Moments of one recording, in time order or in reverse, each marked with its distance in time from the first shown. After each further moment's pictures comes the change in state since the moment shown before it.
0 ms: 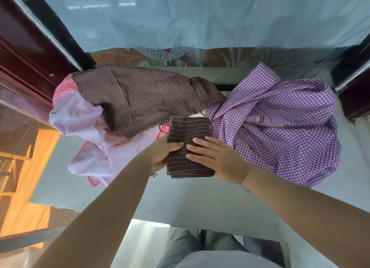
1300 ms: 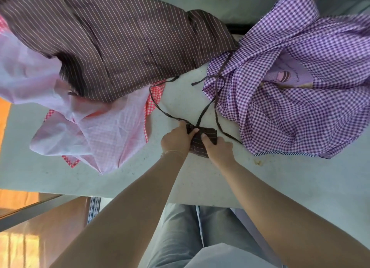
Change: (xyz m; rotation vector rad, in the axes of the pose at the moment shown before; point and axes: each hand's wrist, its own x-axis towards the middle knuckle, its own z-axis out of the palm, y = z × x) left_hand 0.109 -0.114 0.003 1.304 0.483 -0.049; right_hand 0.006 -0.034 0.143 0.983 -0.213 1.849
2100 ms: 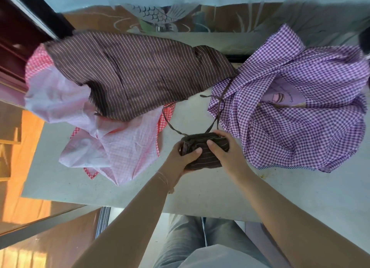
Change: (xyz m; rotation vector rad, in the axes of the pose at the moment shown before) left_hand -0.062 -0.026 -0.053 -1.426 -0.469 -0.019; right_hand -0.062 -0.036 -0.046 0.392 -0.114 -0.586
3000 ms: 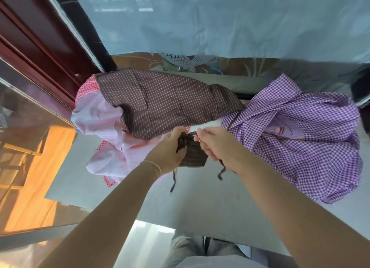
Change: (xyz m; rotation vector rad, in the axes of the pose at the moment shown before) left_hand -0.066 0.100 -0.026 1.210 0.278 0.542; right_hand -0.027 -0.154 0.033 -0.161 -0.359 -0.034
